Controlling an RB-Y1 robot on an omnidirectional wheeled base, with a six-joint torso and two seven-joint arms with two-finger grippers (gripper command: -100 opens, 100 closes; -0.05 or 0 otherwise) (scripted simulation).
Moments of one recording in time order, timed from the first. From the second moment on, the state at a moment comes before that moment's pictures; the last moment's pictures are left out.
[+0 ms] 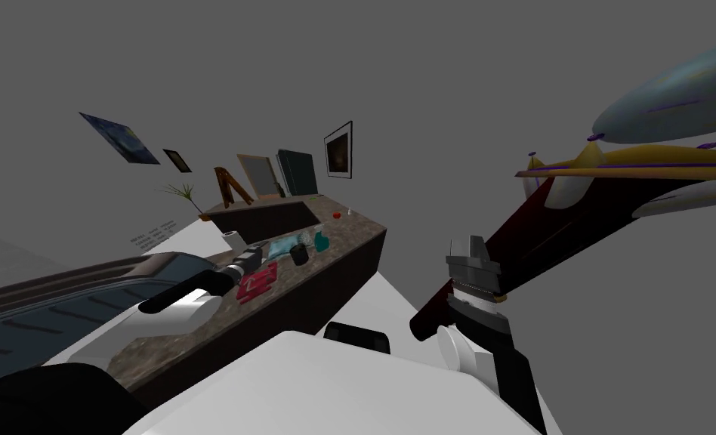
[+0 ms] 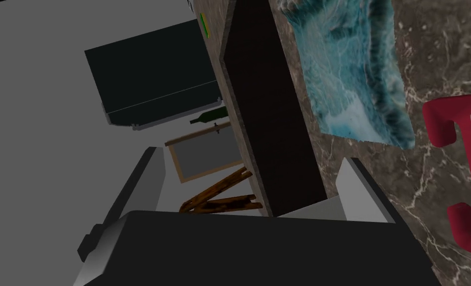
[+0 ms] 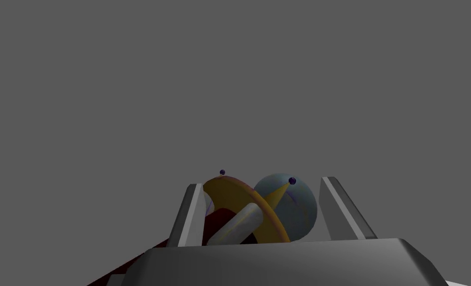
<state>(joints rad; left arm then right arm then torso) 0.64 0.65 0.46 -2.05 0.58 0.34 -0.01 0.51 0.01 -0.03 -2.35 -0.05 -0.45 0.15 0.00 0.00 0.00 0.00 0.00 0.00</state>
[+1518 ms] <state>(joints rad) 0.64 0.85 0.56 -1.96 0.84 0.79 0.04 0.51 0.01 -0.03 -2.35 -0.05 -0.45 0.15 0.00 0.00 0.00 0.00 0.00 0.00</state>
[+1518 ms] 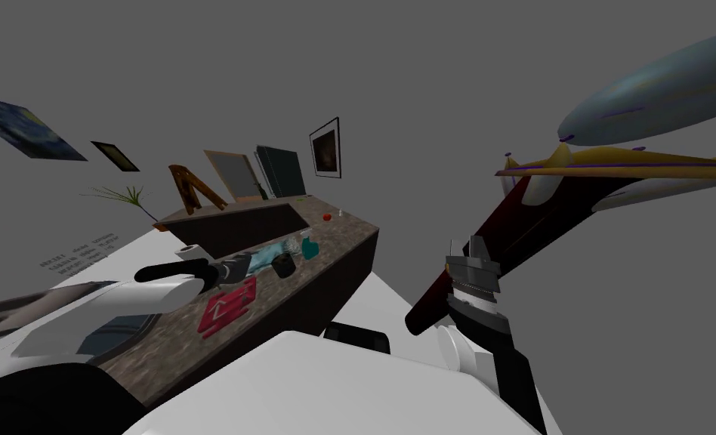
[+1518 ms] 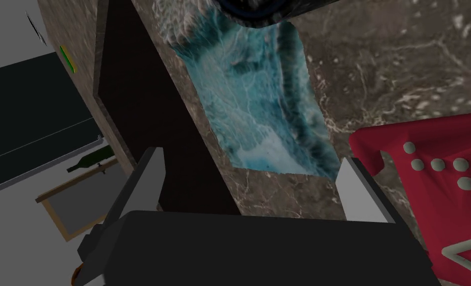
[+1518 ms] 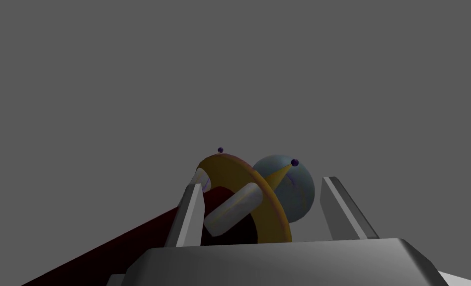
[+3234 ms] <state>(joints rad) 0.59 1.08 0.57 -1.85 1.15 1.30 0.08 0.51 0.01 -0.03 -2.35 -0.05 -0.45 0.15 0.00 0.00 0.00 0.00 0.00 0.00</state>
